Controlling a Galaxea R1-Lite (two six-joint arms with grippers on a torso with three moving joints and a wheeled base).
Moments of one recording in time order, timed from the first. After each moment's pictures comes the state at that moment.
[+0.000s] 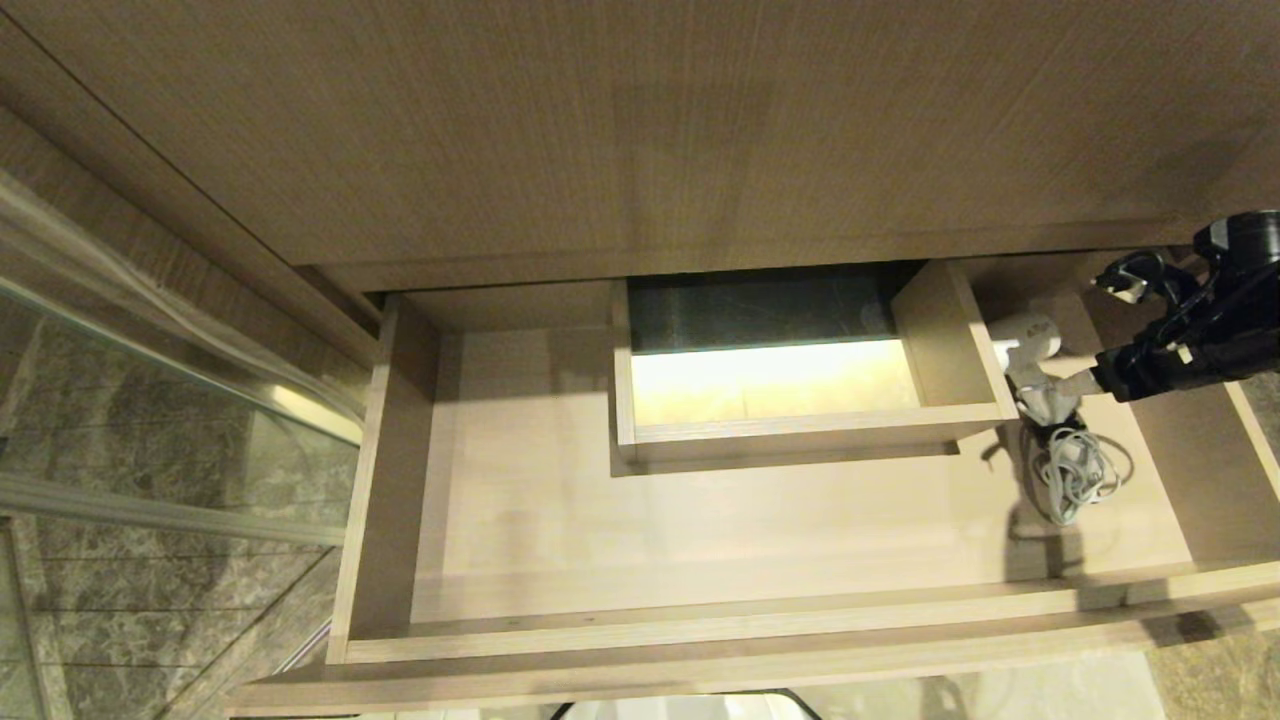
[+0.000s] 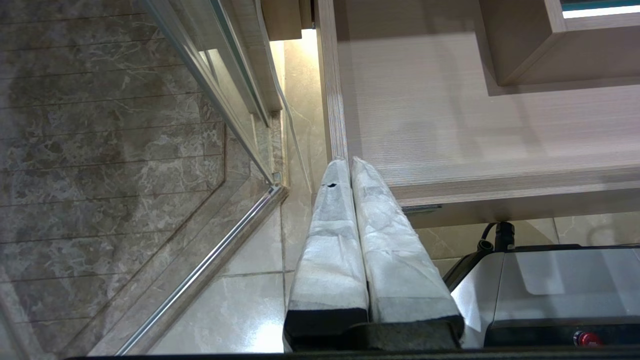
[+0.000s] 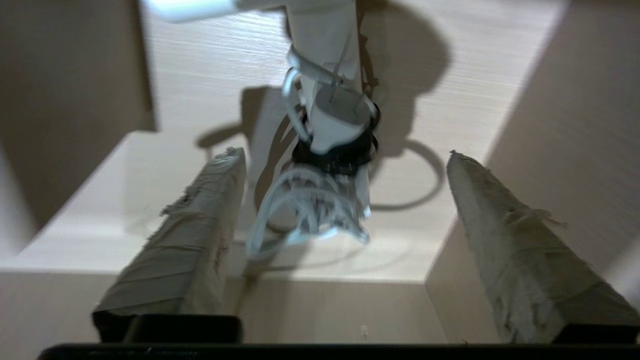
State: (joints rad) left arm 0.00 0.00 0.00 0.00 0.00 0.00; right arm -0.33 1.98 -1.51 0.26 0.14 -0.46
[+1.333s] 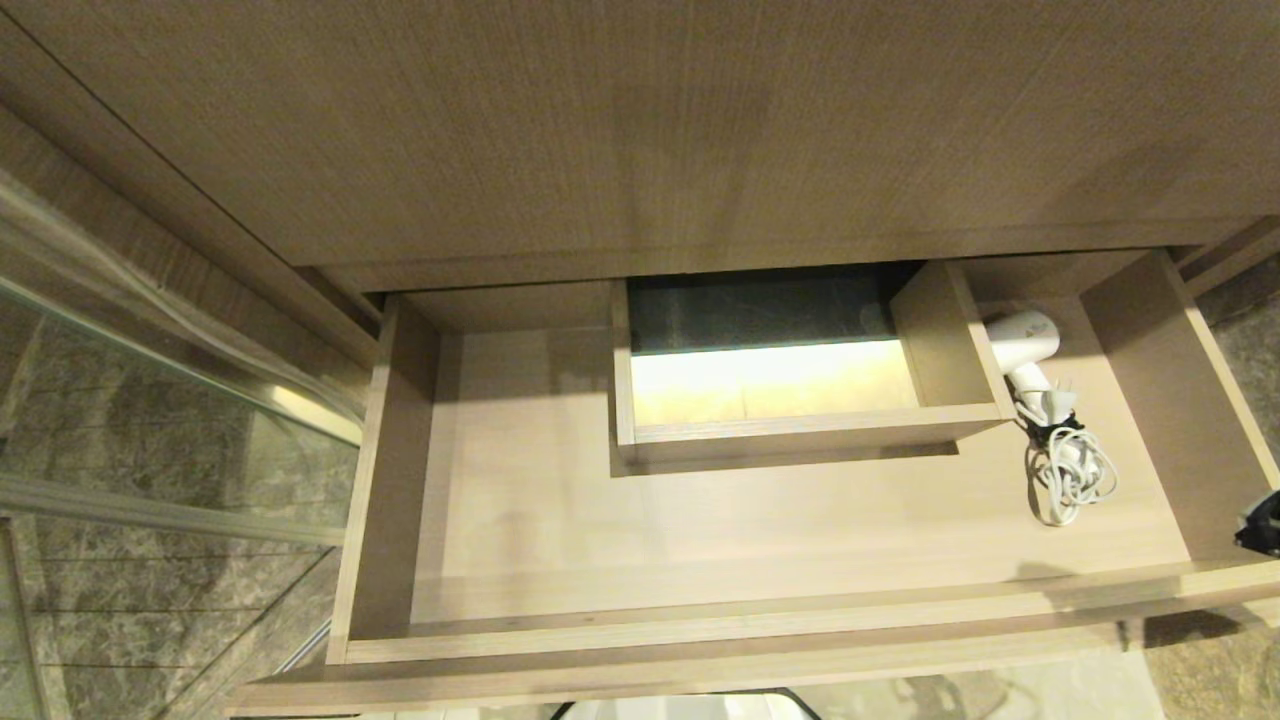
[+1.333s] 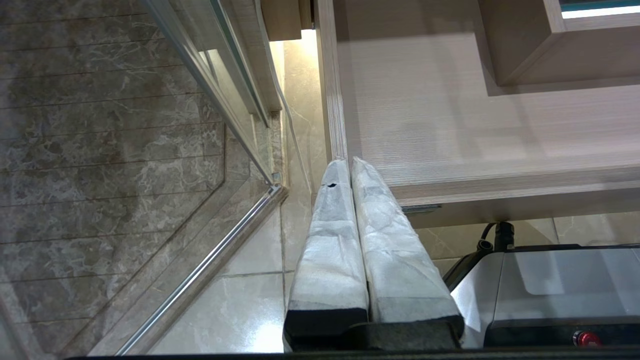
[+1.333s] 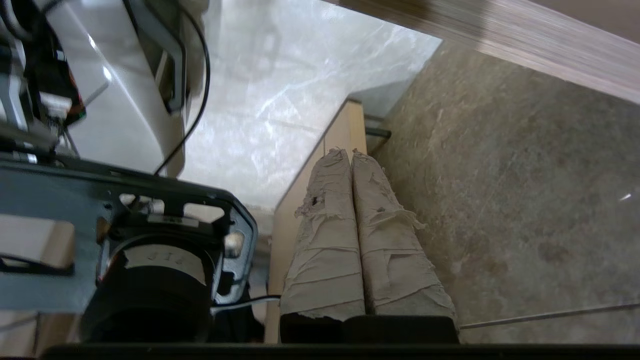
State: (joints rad) left arm 0.00 0.00 0.00 0.00 0.00 0.00; right arm -0.35 1.32 -0.77 0.68 -0.04 -0.71
